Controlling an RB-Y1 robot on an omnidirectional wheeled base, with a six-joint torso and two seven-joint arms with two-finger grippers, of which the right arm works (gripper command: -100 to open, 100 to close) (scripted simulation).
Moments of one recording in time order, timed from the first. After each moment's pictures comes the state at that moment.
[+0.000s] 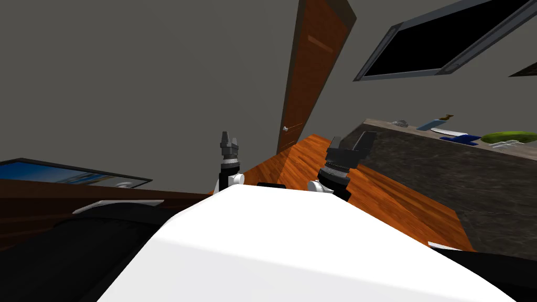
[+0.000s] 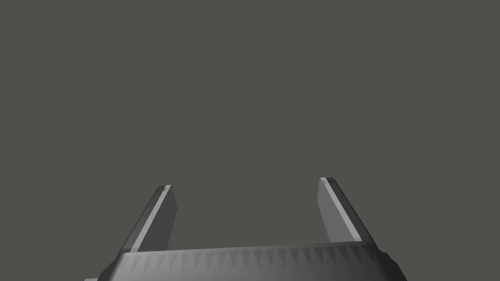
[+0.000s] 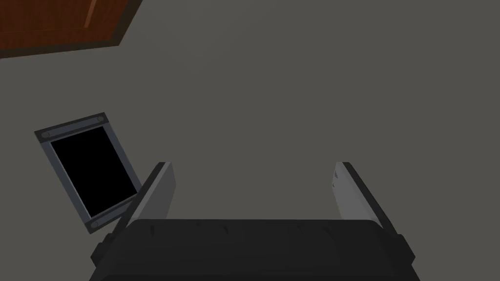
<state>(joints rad) 0.55 0.03 0.02 -2.34 -0.06 -0.63 0.16</state>
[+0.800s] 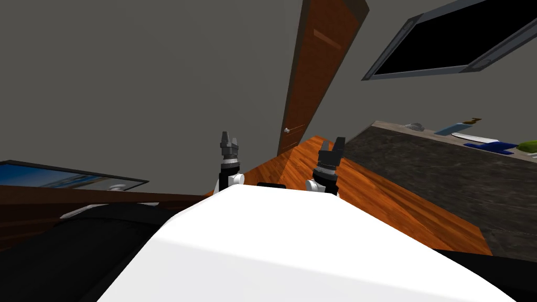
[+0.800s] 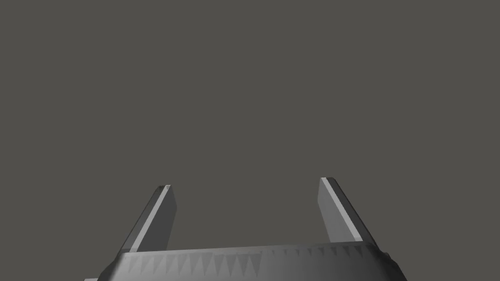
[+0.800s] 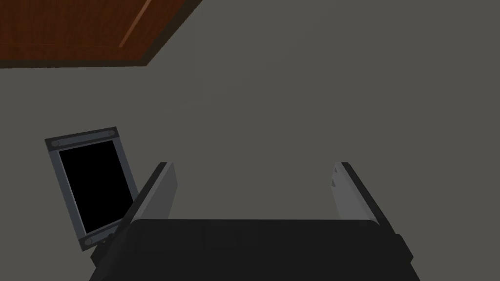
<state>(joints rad) 0.49 -0.02 0.01 -2.19 -0.02 -0.66 0.24</state>
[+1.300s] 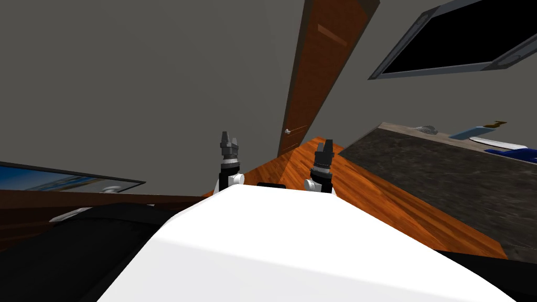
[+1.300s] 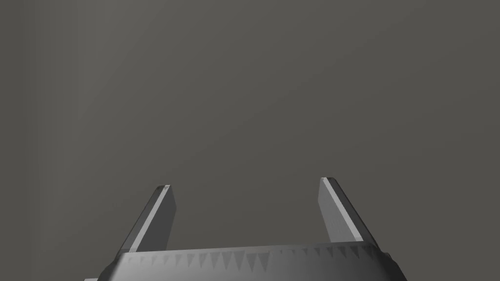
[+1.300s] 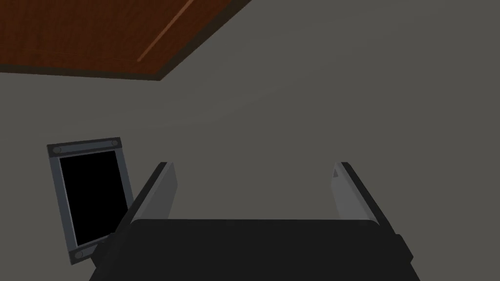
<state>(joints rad) 0.45 -0.04 0.00 -2.09 0.01 -0.68 0.30</state>
